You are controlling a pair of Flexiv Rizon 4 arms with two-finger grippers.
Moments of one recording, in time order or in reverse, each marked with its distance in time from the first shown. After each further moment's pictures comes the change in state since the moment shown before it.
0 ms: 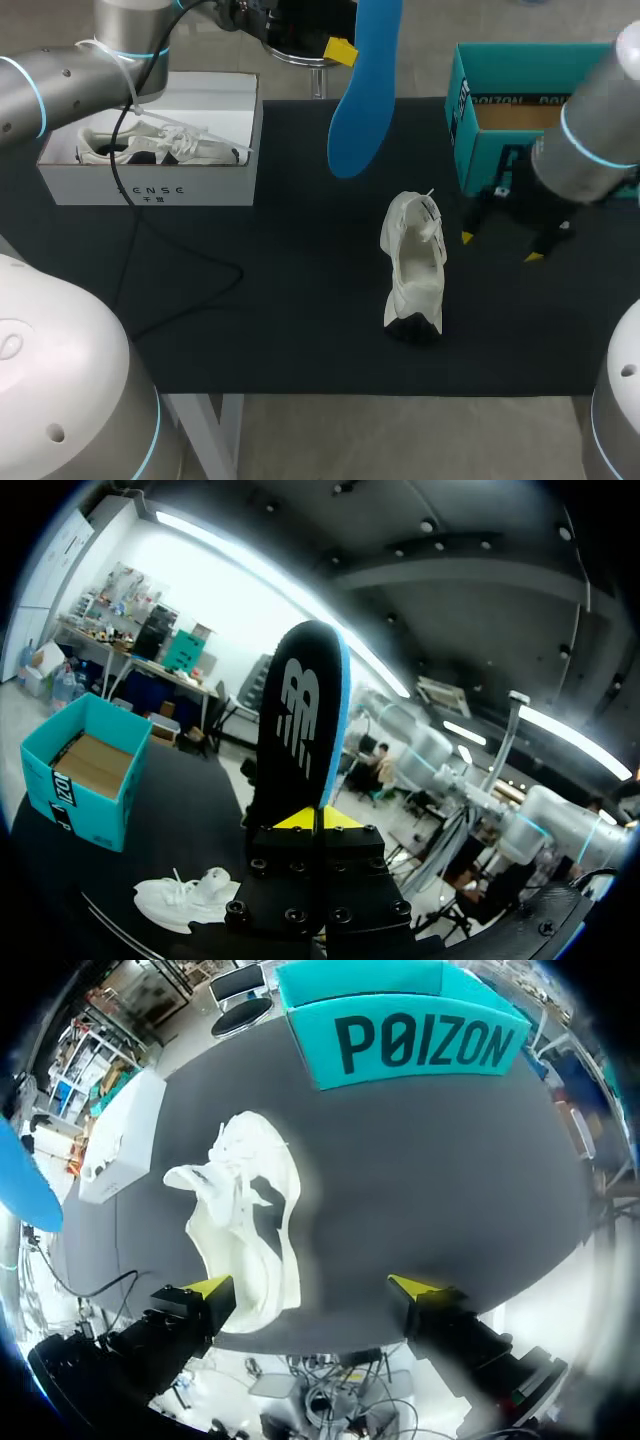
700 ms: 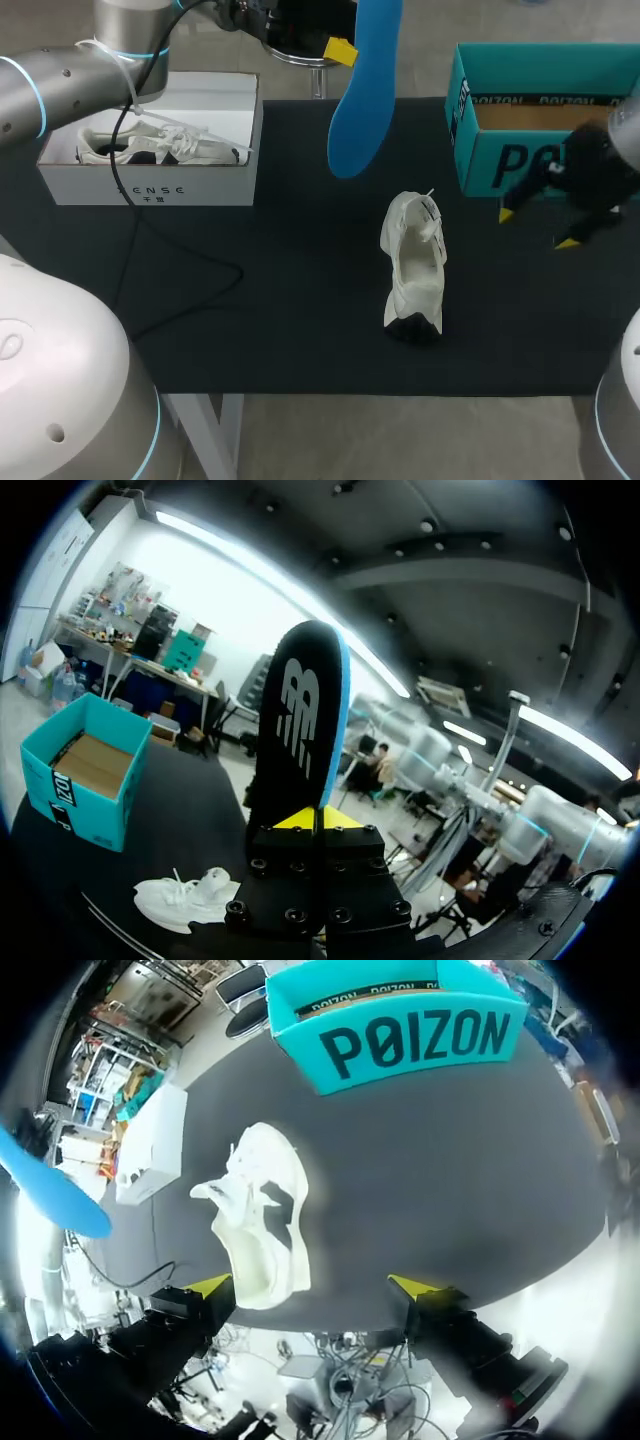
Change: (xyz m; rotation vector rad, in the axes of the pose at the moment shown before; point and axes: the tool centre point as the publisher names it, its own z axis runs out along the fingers) left arm 0.000 0.000 0.000 0.000 0.000 0.000; right arm -0.025 0.013 -0.045 0.081 0.179 0.043
